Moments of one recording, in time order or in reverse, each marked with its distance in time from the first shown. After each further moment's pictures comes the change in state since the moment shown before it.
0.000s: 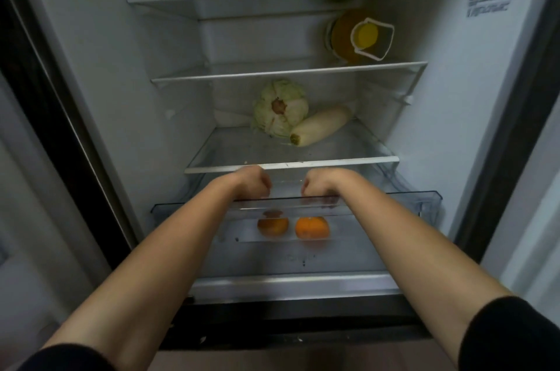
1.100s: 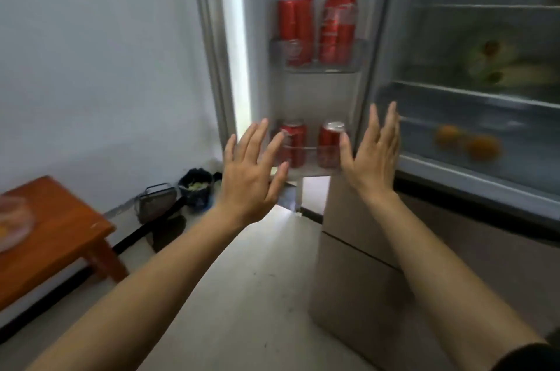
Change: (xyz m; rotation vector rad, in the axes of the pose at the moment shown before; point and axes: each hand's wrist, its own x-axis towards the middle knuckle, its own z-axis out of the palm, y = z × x) left_hand -0.562 -0.116 0.179 0.272 1.024 -0.278; right_hand -0.259 -0.220 0.298 0.284 1.012 -0.654
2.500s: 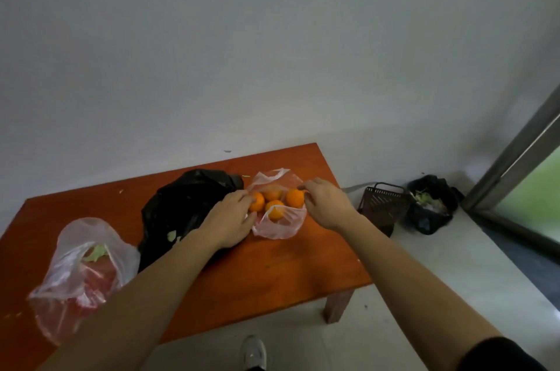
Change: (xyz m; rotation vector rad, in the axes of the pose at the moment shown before) left_hand -0.282 -0.777 -0.164 0.231 -0.722 -1.015; right_hand -0.145 -0.717 0.605 0.412 -1.171 -0.791
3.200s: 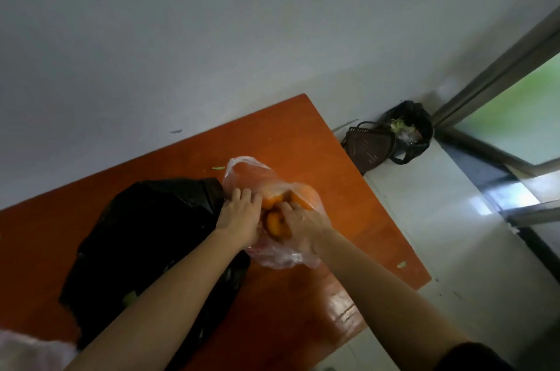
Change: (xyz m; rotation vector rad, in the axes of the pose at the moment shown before) left_hand 0.231 -0.109 0.133 0.267 -0.398 0.189; right_hand 0.170 0.023 0.182 0.026 -0.647 0.383
